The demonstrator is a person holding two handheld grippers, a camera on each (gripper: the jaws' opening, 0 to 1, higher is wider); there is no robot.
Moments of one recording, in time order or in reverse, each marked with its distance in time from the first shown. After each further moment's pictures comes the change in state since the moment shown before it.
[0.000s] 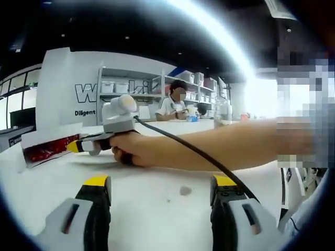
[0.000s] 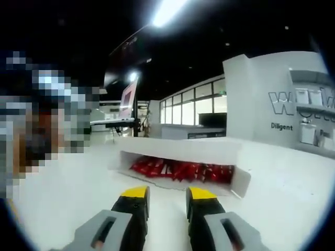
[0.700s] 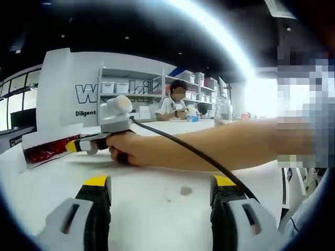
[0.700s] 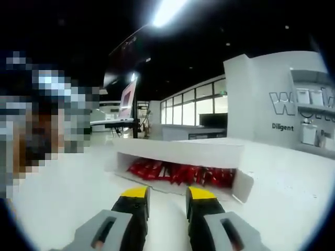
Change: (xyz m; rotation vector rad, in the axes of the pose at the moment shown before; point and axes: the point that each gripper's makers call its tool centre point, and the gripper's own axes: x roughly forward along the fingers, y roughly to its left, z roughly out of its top) left arm 0.000 0.000 0.000 0.005 -0.001 0.004; right arm 0.009 -0.001 0.001 -0.005 -0.001 0.007
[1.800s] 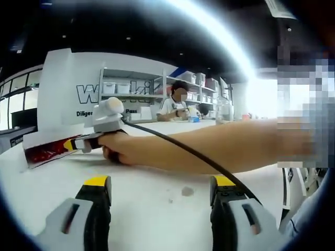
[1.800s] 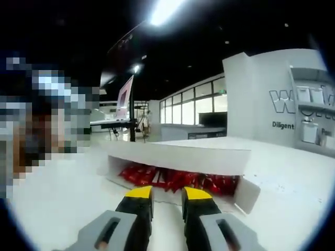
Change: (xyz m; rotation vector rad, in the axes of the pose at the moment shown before) left arm 0.000 0.002 0.001 -0.003 -0.005 0.006; right arm 0.026 -0.012 0.003 0.012 0.003 -0.001
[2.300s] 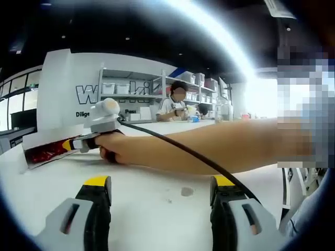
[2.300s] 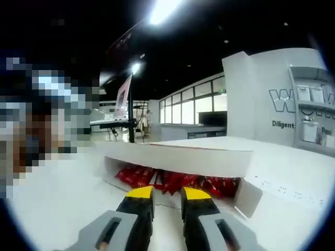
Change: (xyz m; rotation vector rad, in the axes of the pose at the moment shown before) left arm 0.001 -0.001 0.001 0.005 -0.002 -0.006; right arm 0.009 -0.007 0.000 0.008 0.004 -0.002
